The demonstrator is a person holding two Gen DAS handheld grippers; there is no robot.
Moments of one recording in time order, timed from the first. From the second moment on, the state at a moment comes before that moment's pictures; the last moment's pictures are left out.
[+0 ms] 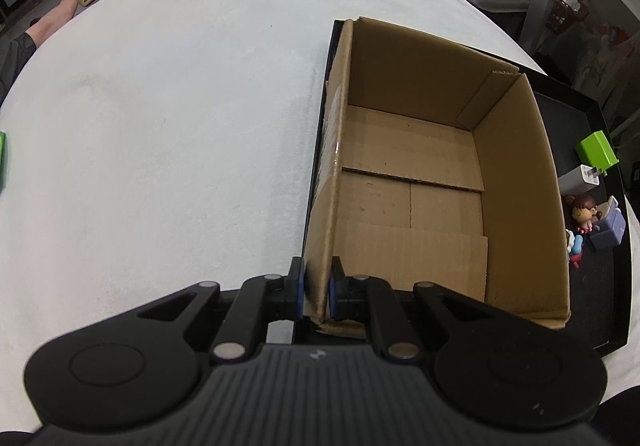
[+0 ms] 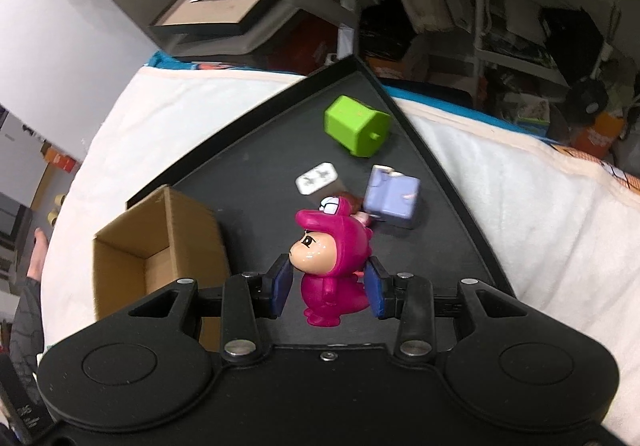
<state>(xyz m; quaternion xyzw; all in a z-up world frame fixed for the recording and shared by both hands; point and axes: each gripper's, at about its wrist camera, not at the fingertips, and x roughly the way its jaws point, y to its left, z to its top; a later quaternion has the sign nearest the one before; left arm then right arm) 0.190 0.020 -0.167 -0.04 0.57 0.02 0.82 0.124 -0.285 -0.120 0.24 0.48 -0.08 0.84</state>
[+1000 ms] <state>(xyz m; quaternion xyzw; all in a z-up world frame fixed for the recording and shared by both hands) 0.189 0.043 -0.178 -0.09 0.59 -0.03 0.80 0.179 -0.152 -0.109 0.17 0.51 0.03 0.84</state>
